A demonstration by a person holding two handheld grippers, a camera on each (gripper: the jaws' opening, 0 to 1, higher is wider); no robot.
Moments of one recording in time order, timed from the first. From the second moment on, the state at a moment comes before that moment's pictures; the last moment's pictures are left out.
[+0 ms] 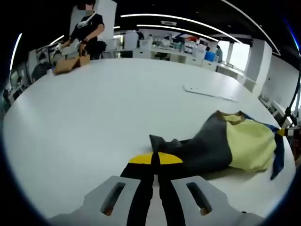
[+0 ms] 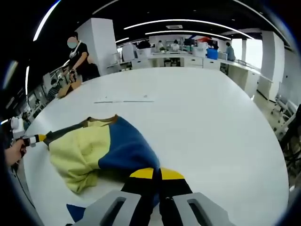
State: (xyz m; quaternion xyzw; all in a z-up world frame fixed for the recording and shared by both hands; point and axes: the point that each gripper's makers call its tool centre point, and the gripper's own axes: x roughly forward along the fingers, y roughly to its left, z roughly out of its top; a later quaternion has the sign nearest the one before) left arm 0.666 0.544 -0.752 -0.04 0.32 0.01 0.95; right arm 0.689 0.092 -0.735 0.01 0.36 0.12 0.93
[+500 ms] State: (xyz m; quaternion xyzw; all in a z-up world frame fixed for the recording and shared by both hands) left arm 0.651 0.539 -0.736 0.01 0.28 -0.05 0.96; right arm 0.667 0.112 -0.721 0.04 0.35 0.18 0.92
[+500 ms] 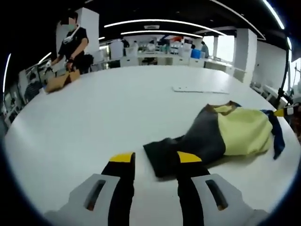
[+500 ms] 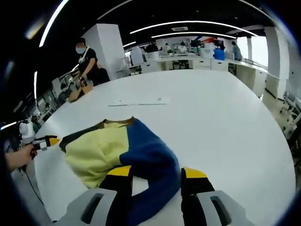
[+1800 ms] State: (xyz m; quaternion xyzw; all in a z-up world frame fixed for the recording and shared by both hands) left arm 0.586 0.511 -0.717 0.06 0.25 -0.15 0.95; right arm 0.554 0.143 -0.769 0.02 0.41 0.24 0.88
